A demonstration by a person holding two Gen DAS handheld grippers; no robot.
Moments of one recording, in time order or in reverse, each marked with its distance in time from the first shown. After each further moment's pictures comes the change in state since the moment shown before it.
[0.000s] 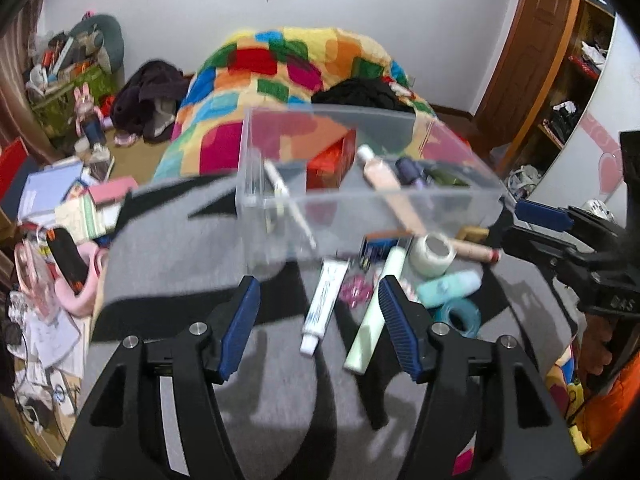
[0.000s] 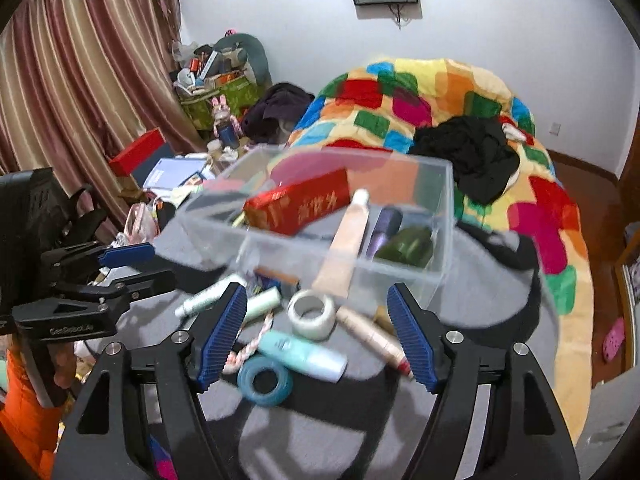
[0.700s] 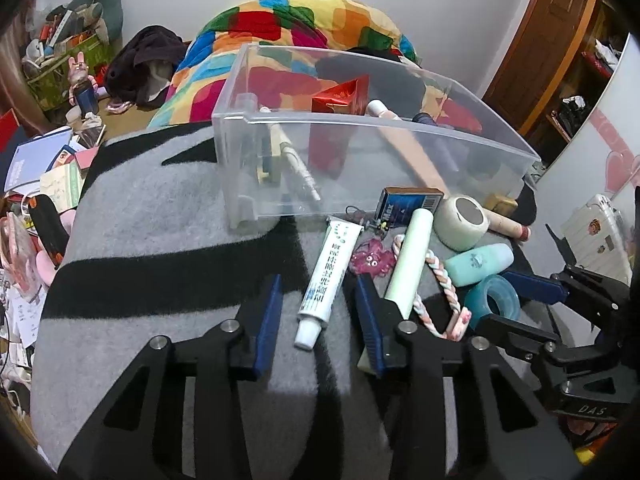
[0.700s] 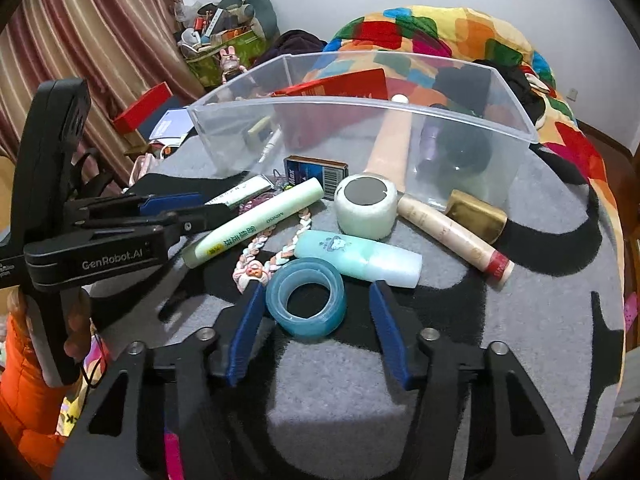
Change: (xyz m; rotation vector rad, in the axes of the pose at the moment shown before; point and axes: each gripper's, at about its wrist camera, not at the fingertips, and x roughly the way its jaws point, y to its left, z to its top) left arm 0.044 0.002 -0.018 -0.032 0.066 -0.011; right arm 0.041 0.021 -0.055 -0.005 0.135 0.023
